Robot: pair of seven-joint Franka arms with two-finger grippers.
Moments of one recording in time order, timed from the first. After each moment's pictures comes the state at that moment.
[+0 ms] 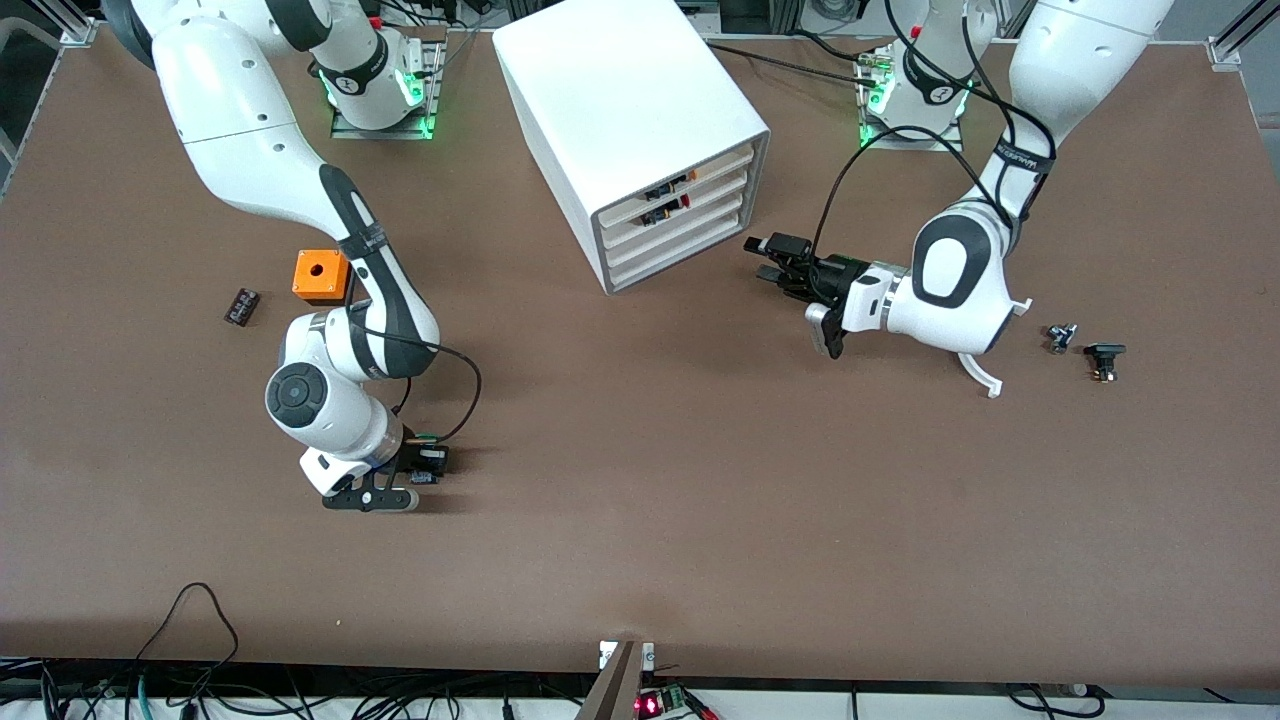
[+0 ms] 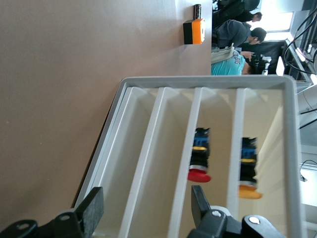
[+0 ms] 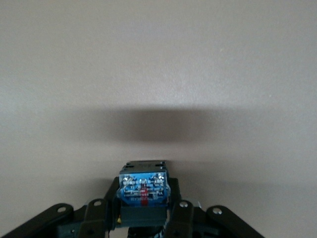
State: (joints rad) left arm -0.01 0.46 -0.26 -2.11 -1.09 1.82 0.90; right arm 0.24 0.84 0.00 -1.45 0.06 2.42 0.20
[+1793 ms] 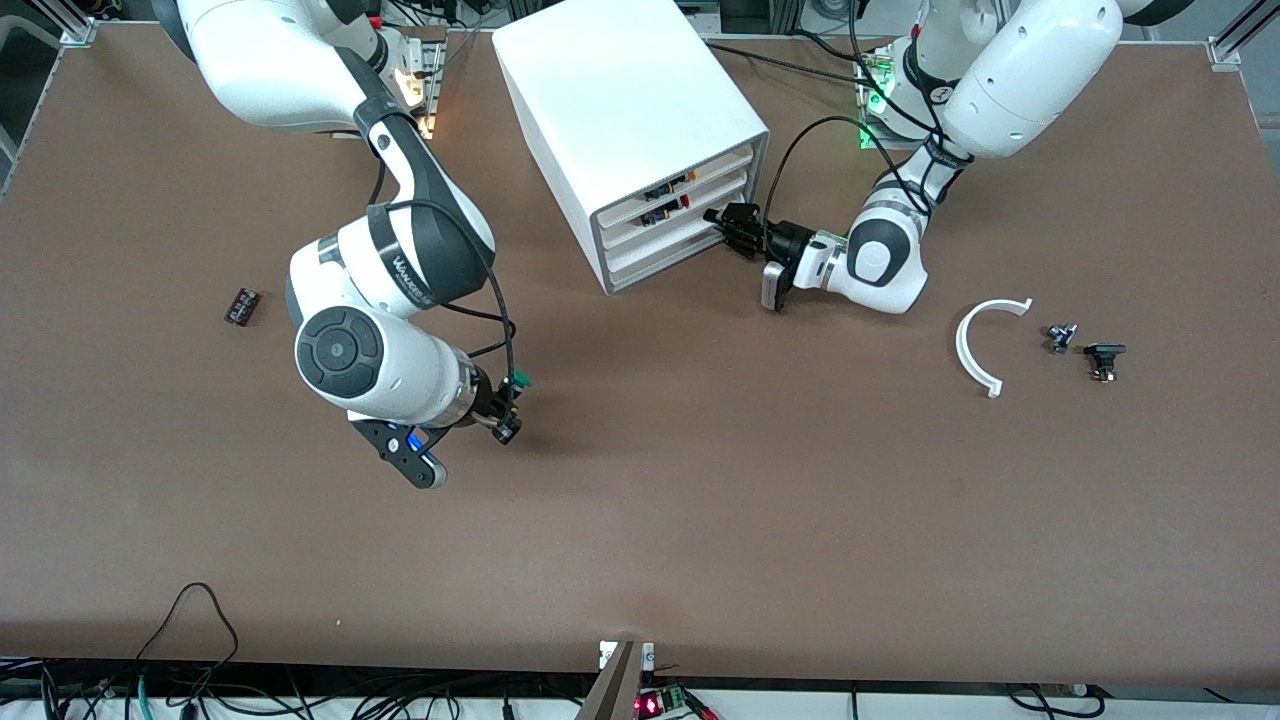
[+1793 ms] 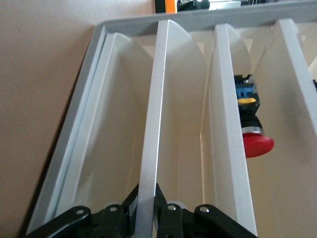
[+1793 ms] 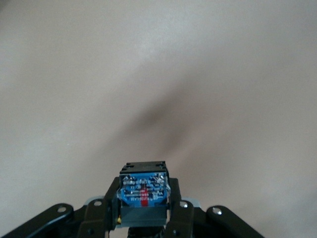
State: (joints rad) left arm -0.03 0.63 -0.34 -2.27 -1.34 1.86 1.26; right arm 0.37 0.83 0.11 -0.88 0.06 1.67 1.20
